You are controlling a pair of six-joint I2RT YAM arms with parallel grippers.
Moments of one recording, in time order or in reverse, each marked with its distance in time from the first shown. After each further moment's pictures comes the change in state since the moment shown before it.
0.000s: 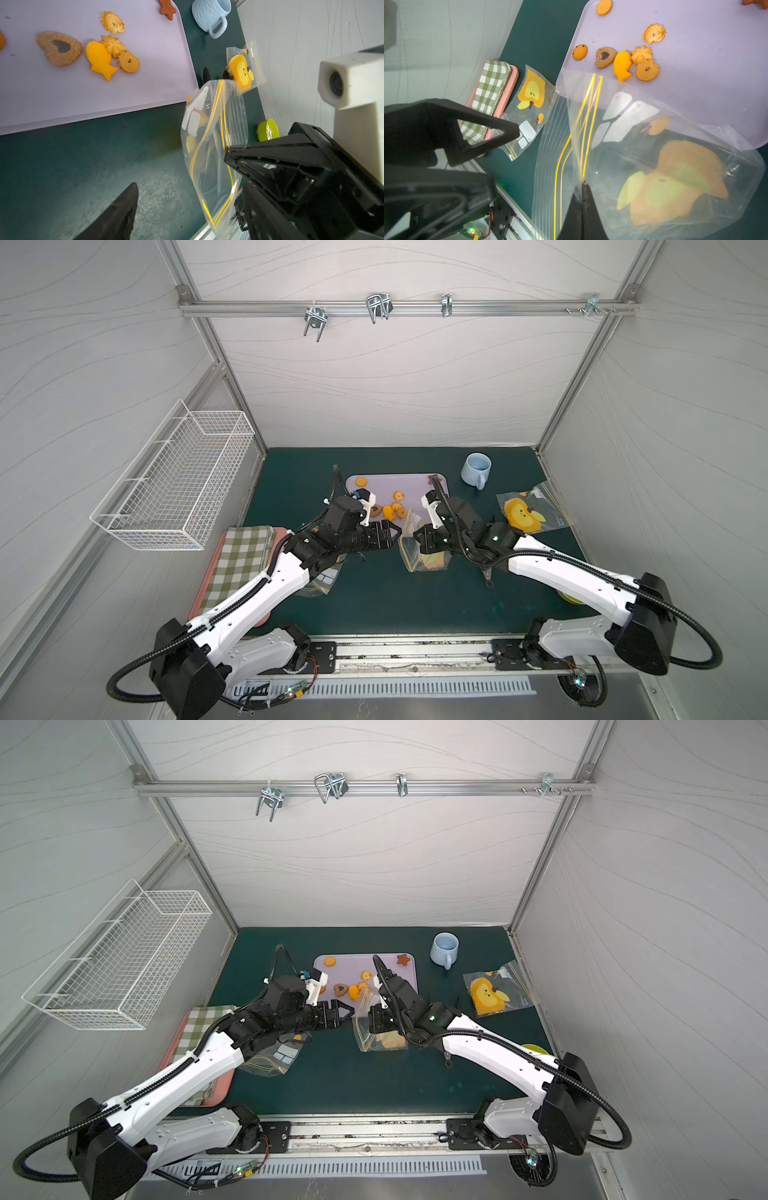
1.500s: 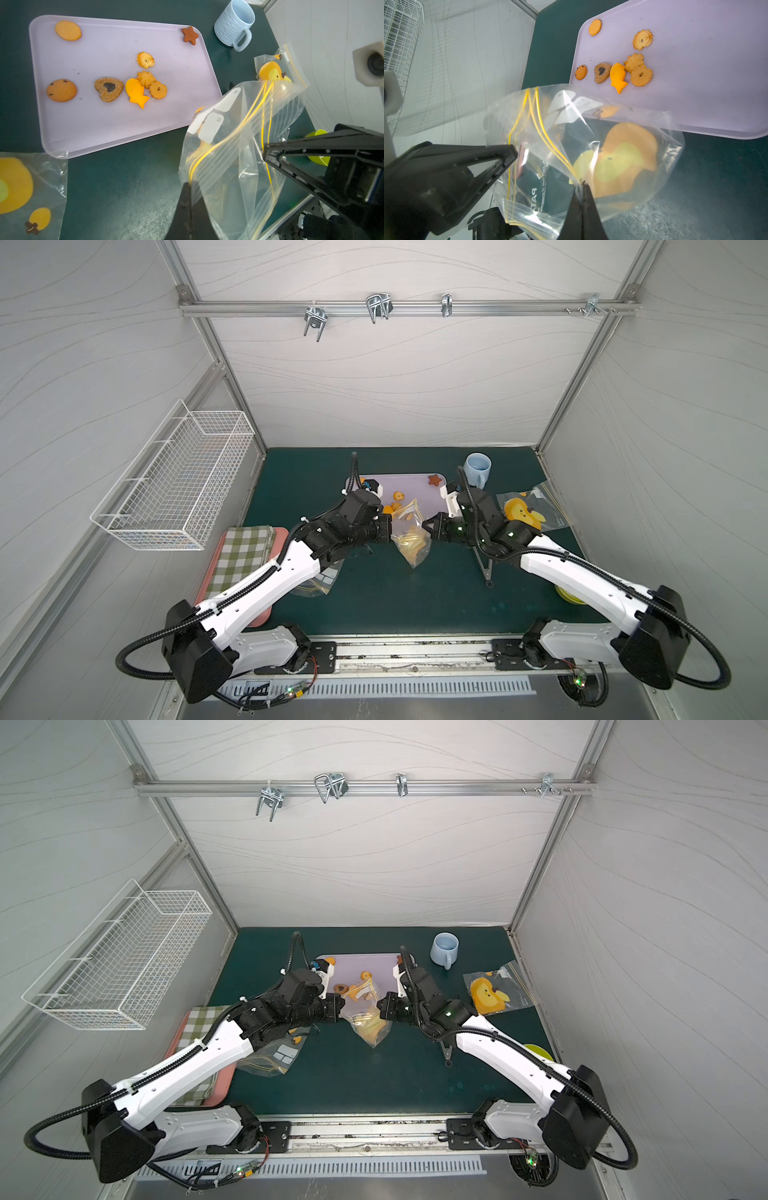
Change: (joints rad) left arm -0.082 0.090 0.177 -0.153 -0.310 0.126; right arm -0.139 -0.070 -0.056 0.067 -0.130 0.150
